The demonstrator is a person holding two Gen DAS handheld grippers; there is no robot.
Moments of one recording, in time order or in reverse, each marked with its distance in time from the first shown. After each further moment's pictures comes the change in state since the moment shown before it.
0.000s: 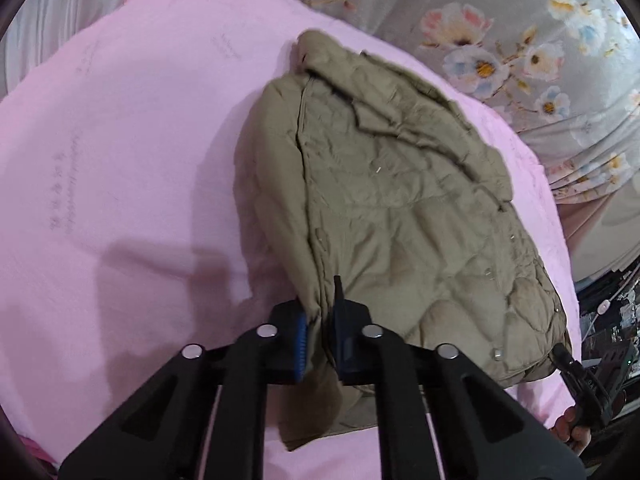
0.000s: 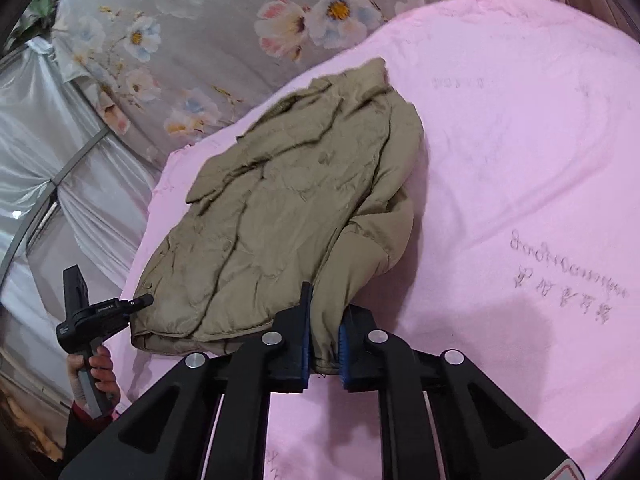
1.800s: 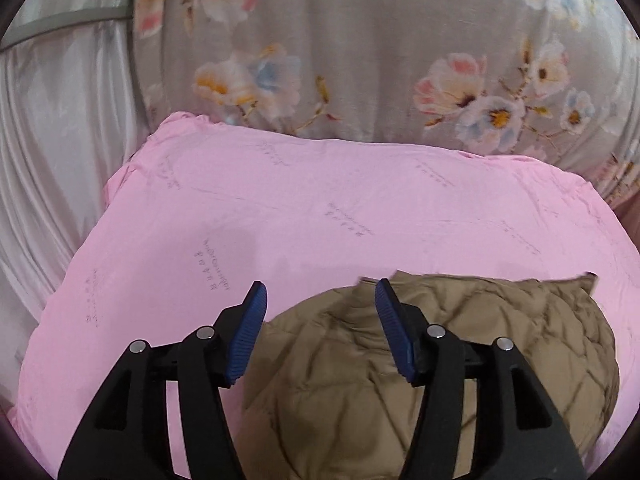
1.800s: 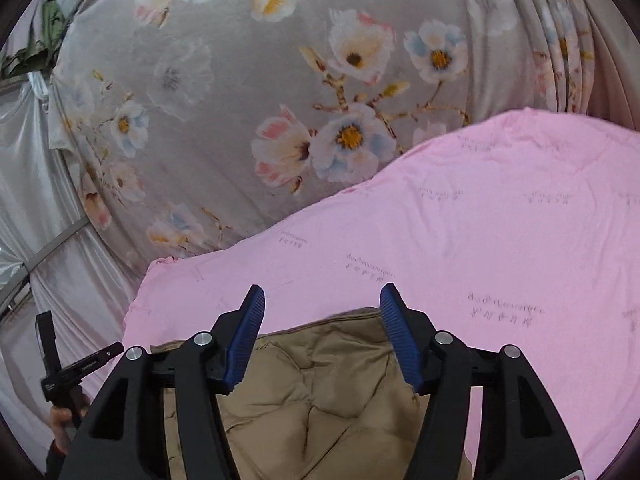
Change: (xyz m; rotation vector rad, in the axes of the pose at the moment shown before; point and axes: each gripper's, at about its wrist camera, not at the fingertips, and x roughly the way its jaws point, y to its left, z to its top) left arm 0.039 -0.096 0.156 0.320 -0.289 0.260; right arm 0.054 0.037 0.173 -0.114 -0.338 -0.125
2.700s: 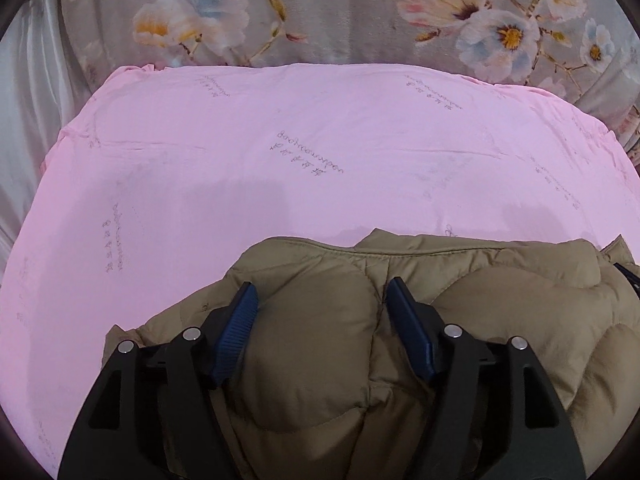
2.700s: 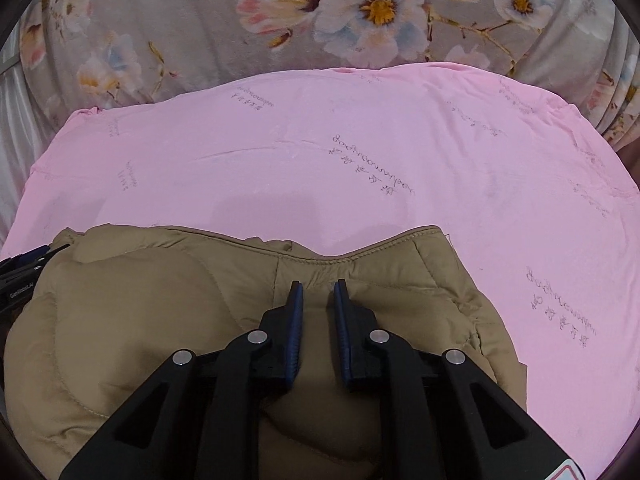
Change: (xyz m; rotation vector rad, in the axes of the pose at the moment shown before) left arm 0.148 -0.049 -0.022 0.021 0.160 0.022; right arm 0.185 0.019 -0.073 -0.242 0.372 -0.237
